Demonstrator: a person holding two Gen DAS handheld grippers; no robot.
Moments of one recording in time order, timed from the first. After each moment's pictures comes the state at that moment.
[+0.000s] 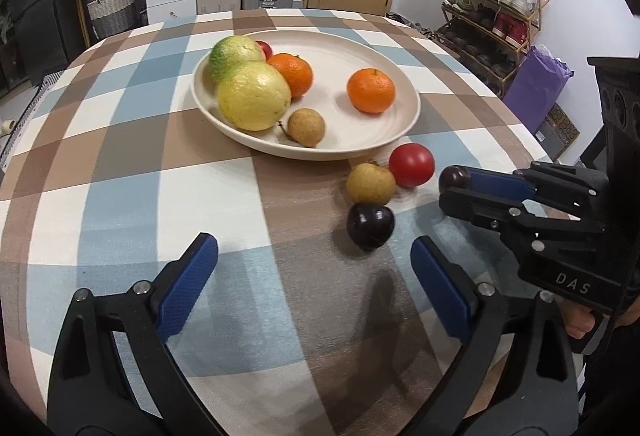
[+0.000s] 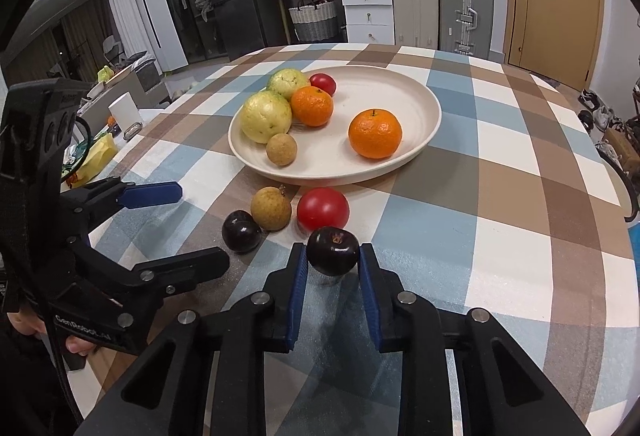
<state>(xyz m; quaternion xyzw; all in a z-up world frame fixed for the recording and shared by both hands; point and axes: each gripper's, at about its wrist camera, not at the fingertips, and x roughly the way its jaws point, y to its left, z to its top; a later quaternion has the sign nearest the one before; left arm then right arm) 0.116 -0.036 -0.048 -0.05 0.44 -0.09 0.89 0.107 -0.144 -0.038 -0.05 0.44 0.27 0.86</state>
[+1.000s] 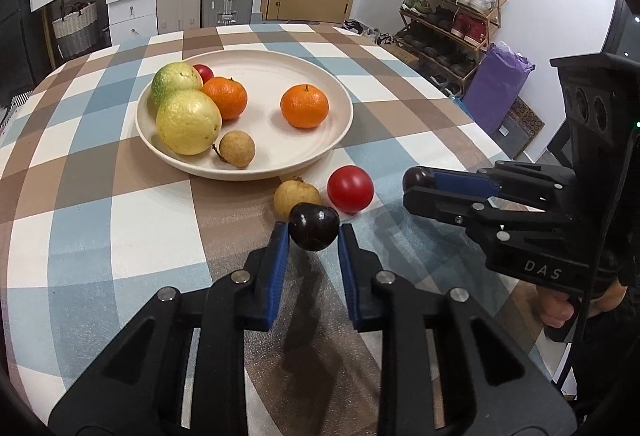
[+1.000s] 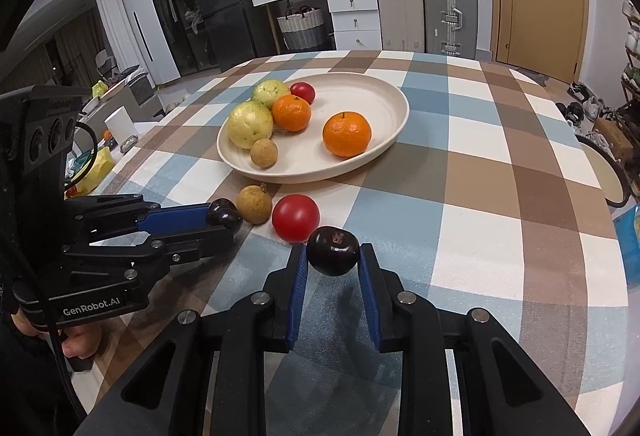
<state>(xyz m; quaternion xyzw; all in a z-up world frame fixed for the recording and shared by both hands) 0.106 -0.060 -0.029 -0.04 0.41 -0.16 0.90 0.101 -0.168 -0.030 -0.03 0.43 0.26 0.86</state>
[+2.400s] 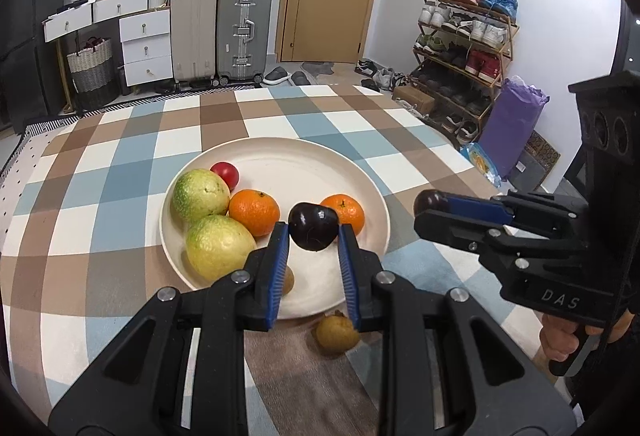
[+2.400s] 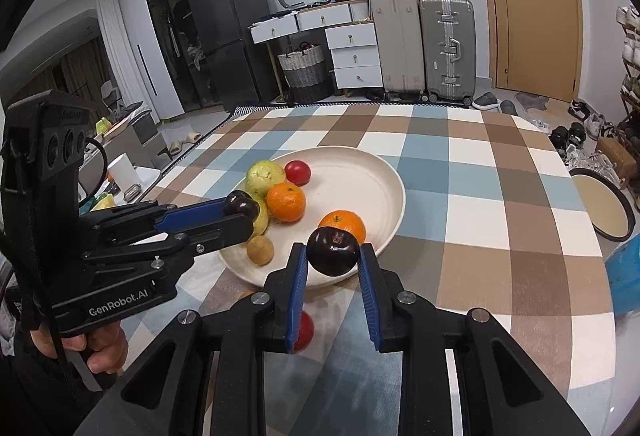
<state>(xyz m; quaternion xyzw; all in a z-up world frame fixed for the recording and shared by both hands) 0.171 -0.045 0.016 -0.04 0.34 -0.13 0.93 0.152 -0.162 0.007 0.00 0.38 0.26 0.89</state>
